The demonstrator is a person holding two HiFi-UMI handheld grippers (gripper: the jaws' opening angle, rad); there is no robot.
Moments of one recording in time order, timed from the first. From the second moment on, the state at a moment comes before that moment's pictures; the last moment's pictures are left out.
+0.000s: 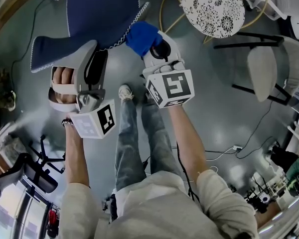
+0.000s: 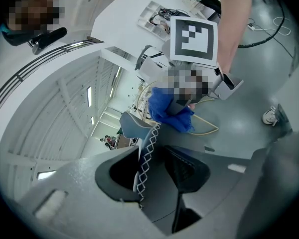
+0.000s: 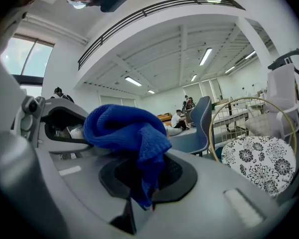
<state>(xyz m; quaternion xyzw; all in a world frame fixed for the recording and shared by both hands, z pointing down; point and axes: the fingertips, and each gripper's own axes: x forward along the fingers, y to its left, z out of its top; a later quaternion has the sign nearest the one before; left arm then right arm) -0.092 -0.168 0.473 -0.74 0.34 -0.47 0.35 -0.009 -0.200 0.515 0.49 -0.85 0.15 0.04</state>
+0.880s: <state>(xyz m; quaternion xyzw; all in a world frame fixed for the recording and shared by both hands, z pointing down) -0.091 -0.167 0.473 -0.74 0.34 -0.46 0.35 0.007 -0.238 0.639 0.51 -0.82 0.24 0.14</state>
